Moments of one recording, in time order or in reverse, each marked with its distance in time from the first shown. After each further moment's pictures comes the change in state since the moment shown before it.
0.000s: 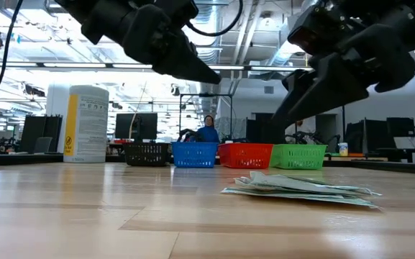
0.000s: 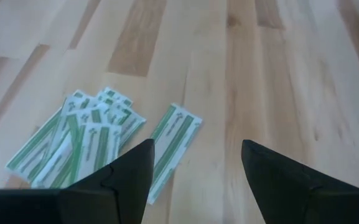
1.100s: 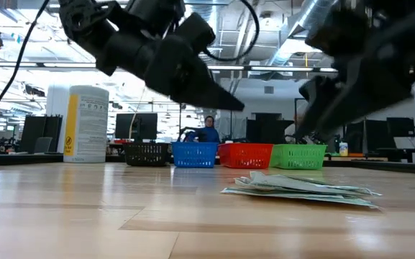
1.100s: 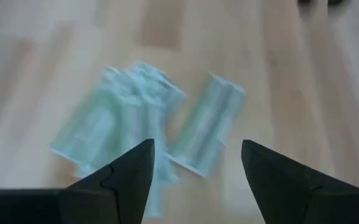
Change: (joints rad) left arm -0.011 0.232 0.001 0.292 0.042 -0.063; right arm 0.126 0.035 0.001 -0.030 0.056 0.187
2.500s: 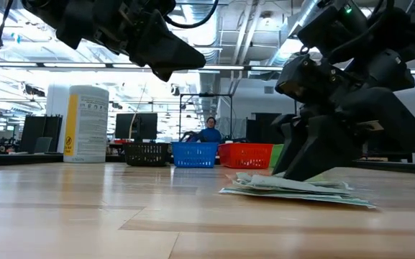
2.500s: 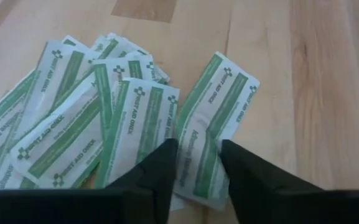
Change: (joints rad) left arm -0.045 -0.320 -0.164 -0.077 0.000 -0.159; right arm -0.134 0.285 0.003 0.214 -0.162 -0.173
